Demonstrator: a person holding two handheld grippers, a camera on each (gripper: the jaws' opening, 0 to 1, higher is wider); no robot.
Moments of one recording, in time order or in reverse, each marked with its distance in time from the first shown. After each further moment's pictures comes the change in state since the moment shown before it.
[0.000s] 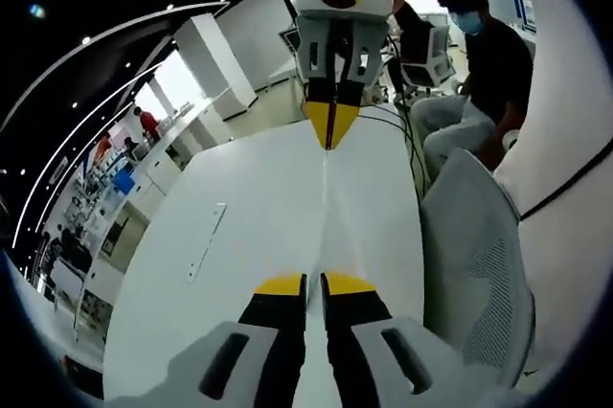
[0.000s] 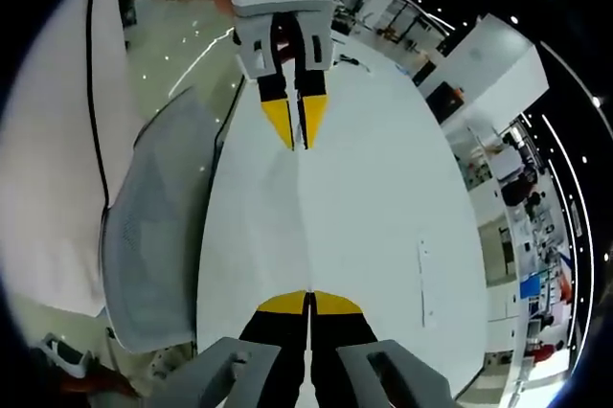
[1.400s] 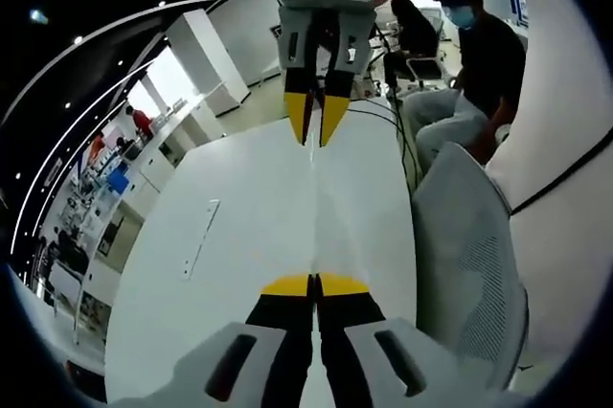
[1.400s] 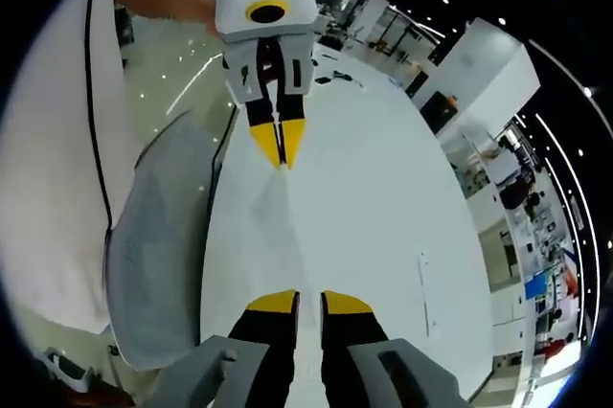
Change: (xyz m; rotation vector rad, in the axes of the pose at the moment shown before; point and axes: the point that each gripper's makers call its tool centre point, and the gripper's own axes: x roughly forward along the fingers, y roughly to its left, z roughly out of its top) left arm -0.004 -0.010 -0.003 0.017 0.016 -0.022; right arm -0.004 -0.001 0.016 0.045 -0.094 -0.002
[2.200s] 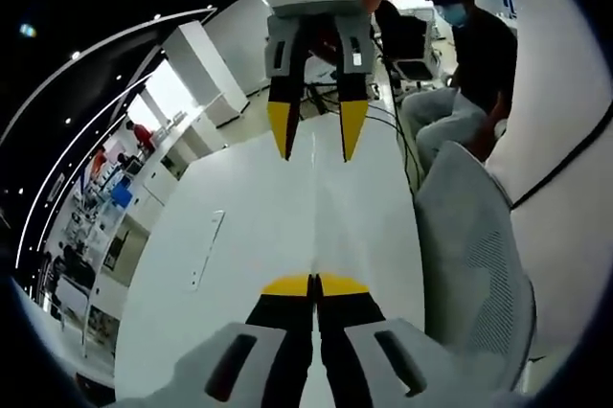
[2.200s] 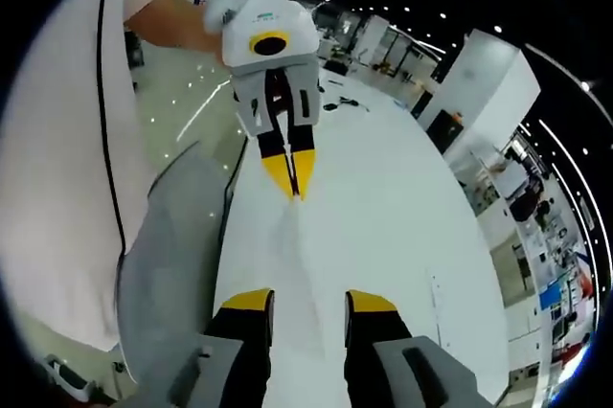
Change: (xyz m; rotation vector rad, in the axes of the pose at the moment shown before) left arm -0.004 0.004 0.005 0.058 -0.034 0.012; right arm 0.000 0.006 0.030 0.011 -0.148 0.058
